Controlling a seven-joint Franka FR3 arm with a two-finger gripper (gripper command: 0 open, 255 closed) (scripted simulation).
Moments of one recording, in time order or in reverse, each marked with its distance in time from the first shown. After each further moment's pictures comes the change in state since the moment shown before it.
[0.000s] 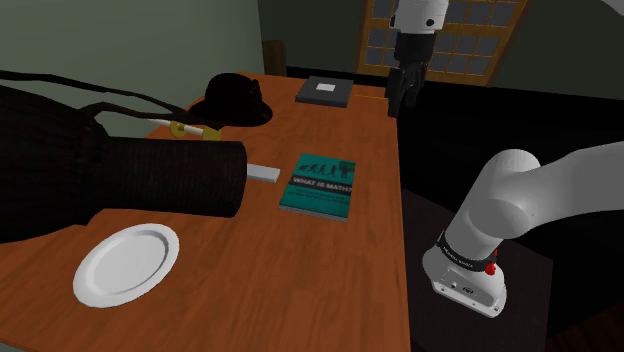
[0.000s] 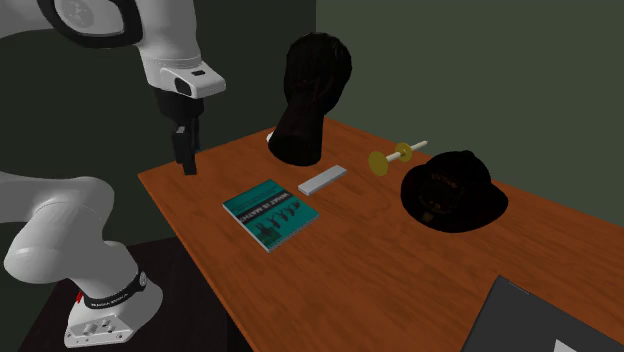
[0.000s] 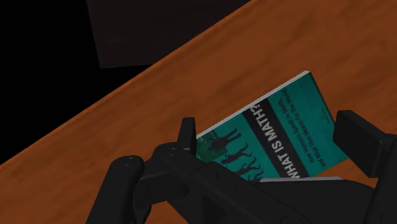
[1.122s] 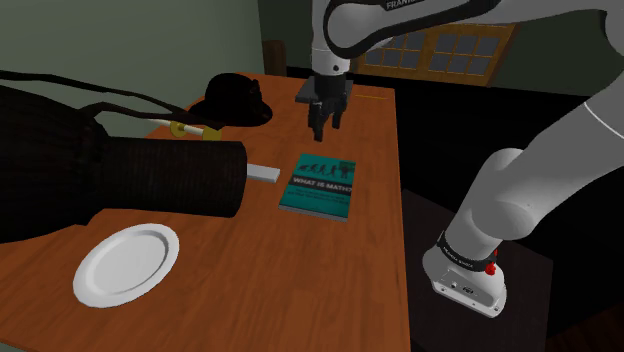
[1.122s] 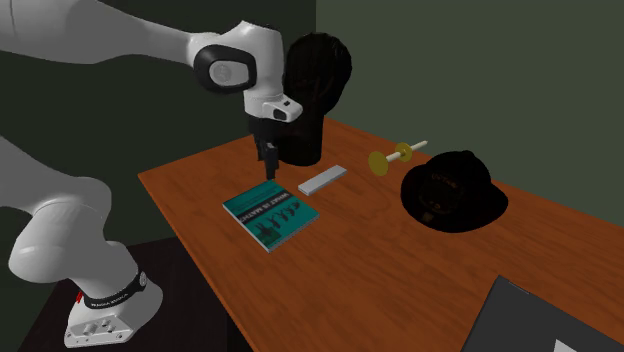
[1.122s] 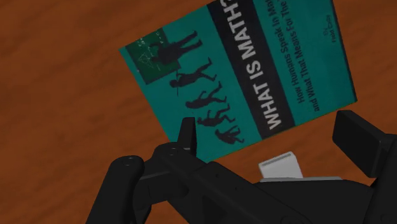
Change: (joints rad) arm 0.070 0.472 0.102 0.096 0.029 0.421 -0.002
